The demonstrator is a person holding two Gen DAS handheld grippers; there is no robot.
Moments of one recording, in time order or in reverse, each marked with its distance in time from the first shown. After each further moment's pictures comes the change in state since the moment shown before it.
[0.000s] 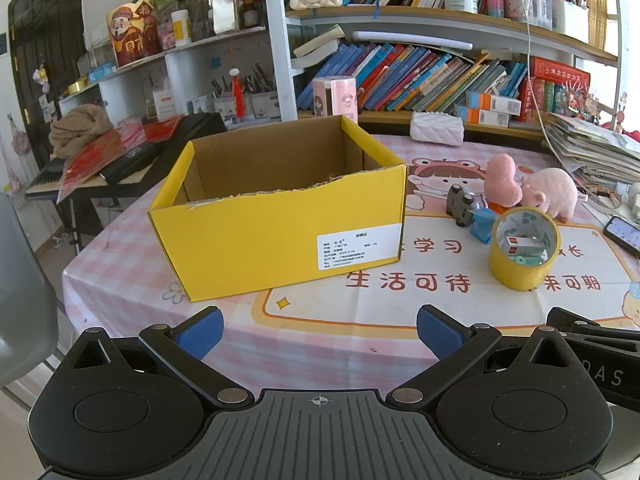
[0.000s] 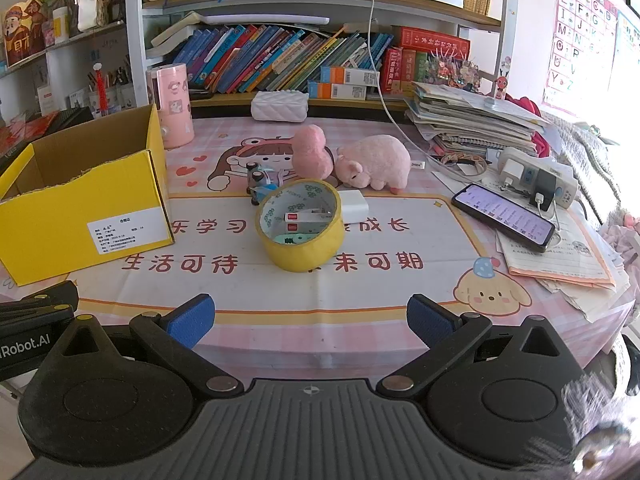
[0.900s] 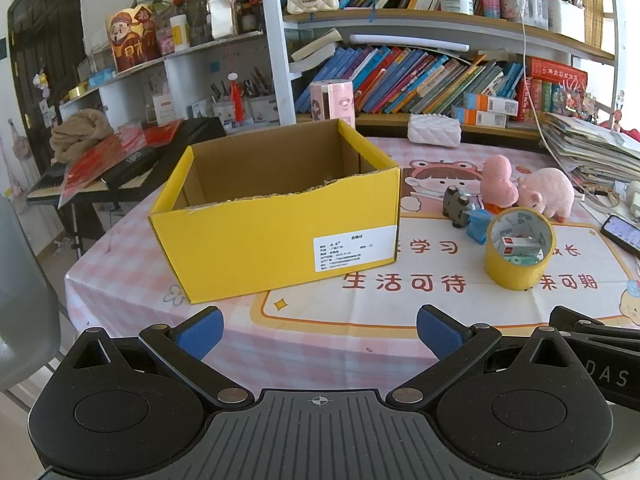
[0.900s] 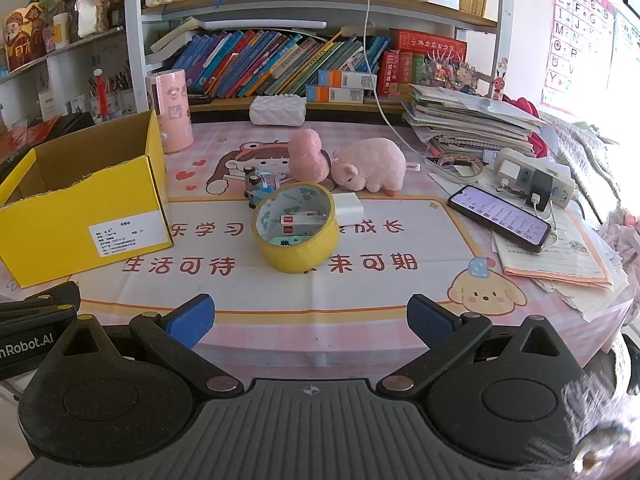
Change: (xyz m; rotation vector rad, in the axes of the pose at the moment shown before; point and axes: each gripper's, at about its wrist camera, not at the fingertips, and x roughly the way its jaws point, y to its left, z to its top) left arm -0.002 -0.004 0.002 0.006 -0.006 0.002; right arm -0.006 -0.005 -0.001 0.003 -0.007 0.004
